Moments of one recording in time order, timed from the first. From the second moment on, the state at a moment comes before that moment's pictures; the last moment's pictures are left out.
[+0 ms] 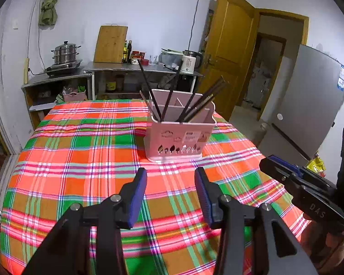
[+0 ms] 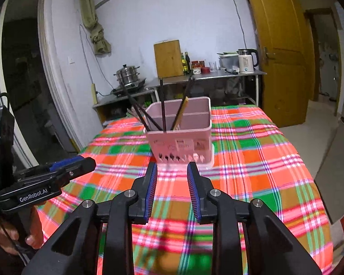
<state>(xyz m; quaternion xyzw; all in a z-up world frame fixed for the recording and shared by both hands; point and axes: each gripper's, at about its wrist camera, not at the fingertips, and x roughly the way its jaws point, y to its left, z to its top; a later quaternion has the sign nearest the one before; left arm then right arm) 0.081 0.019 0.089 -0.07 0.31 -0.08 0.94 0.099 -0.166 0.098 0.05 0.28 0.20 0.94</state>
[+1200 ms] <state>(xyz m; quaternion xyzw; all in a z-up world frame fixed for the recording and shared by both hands) 0.042 0.005 0.040 -0.06 0.27 -0.06 0.96 0.065 -0.165 0.054 0.00 0.28 0.17 0.95</state>
